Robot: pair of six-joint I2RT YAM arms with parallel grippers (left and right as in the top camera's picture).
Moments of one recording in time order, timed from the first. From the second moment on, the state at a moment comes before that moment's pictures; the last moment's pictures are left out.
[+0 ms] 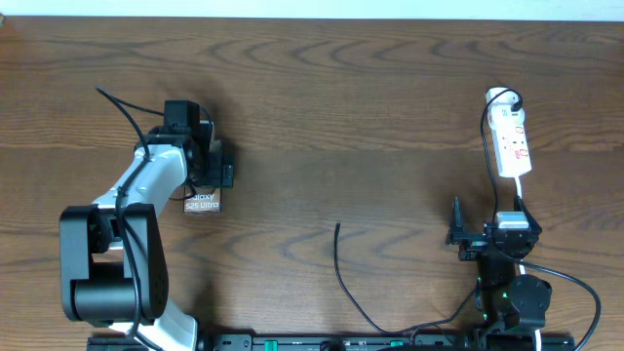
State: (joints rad) left arm 0.02 1.78 1.03 -0.57 -0.02 0.03; right arm -0.04 0.02 0.01 -0.07 -0.03 -0.09
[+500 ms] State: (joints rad) left arm 0.02 1.78 0.98 -0.52 -0.03 0.03; right arm -0.04 0.02 0.01 -0.07 -0.03 -0.09
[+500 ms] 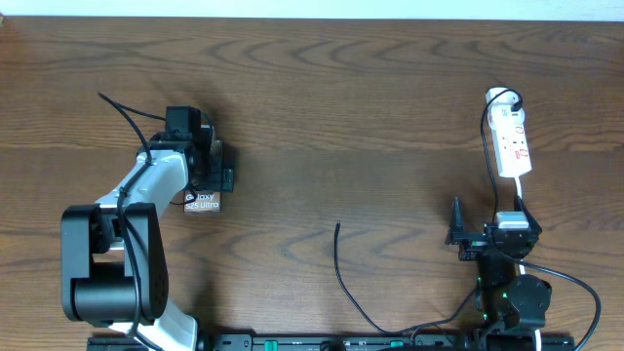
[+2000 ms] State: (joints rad) left arm 0.02 1.76 0.94 -0.47 -0.02 0.00; right arm -0.04 0.02 0.01 -0.07 -0.03 -0.09
